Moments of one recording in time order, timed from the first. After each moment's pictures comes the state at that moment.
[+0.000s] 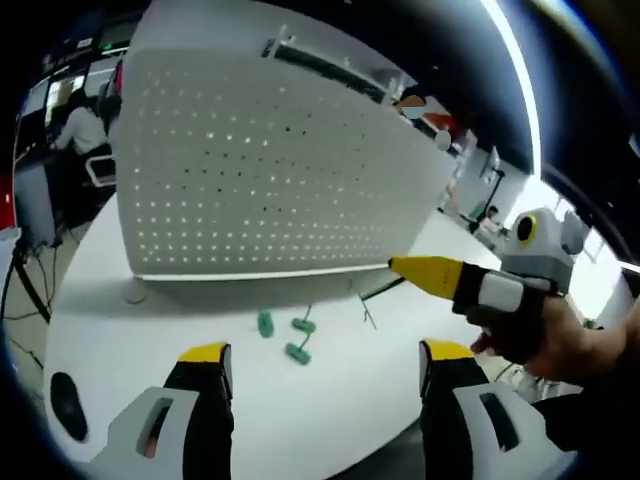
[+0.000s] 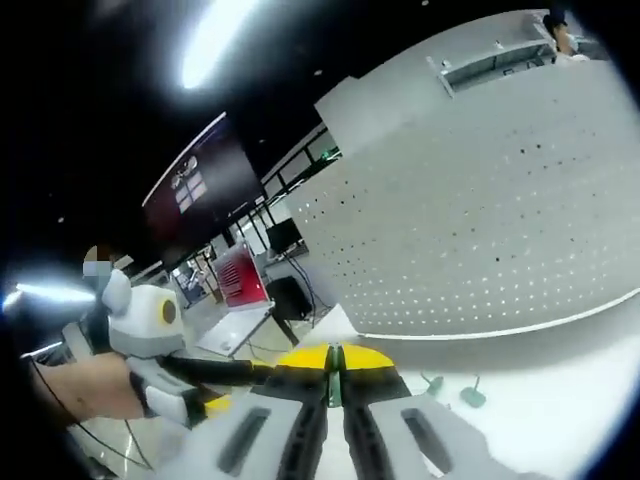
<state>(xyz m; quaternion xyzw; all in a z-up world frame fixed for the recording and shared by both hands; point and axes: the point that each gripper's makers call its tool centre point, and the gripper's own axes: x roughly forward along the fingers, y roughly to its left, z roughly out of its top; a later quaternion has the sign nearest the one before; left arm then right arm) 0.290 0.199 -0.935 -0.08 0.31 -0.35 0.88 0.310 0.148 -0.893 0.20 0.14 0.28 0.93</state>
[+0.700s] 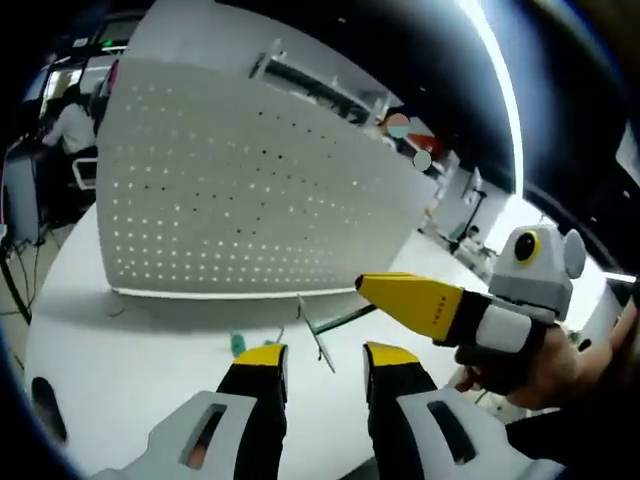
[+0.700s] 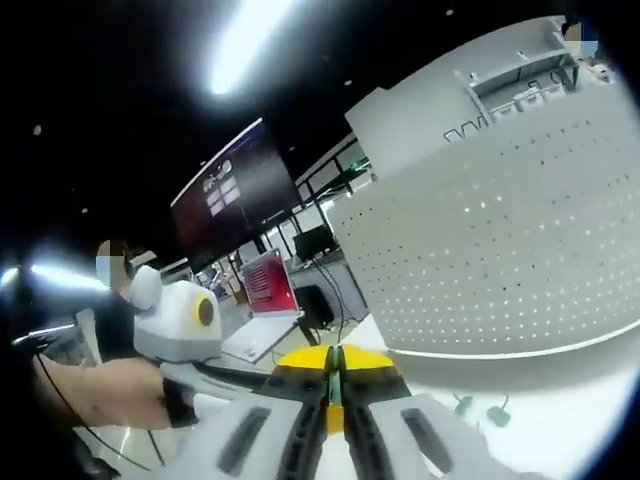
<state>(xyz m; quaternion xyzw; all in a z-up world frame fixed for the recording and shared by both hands) 0.290 0.183 -0.914 -0.12 0.27 -0.37 0.88 0.298 0.181 -0.864 0.18 0.10 0.33 0.92</state>
